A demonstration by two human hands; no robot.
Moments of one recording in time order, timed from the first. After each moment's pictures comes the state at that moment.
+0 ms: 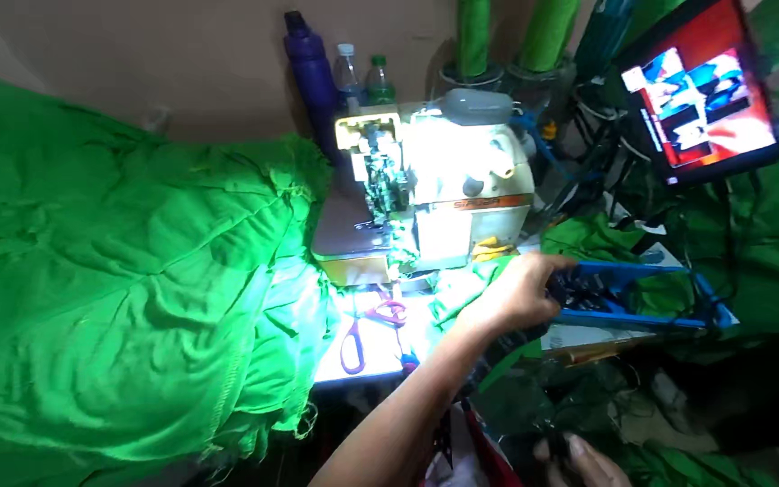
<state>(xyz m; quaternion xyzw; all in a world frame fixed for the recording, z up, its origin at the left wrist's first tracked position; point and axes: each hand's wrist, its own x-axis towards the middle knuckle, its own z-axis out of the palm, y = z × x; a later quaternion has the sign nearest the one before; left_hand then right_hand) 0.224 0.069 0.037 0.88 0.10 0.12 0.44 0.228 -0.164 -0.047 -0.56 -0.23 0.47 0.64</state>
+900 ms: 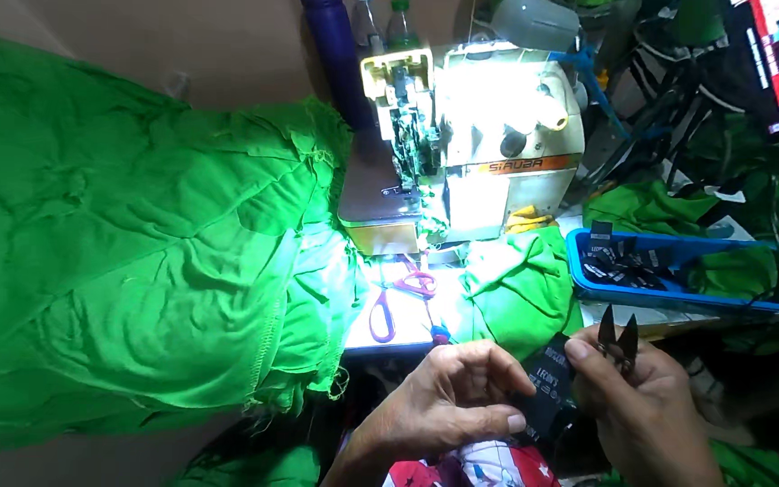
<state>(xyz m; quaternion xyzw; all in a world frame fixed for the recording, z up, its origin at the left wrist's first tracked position) 0.065 0.026 -0.015 0.63 -0.03 0.23 0.74 0.229 -0.089 -0.009 -0.53 -0.37 0.29 0.71</state>
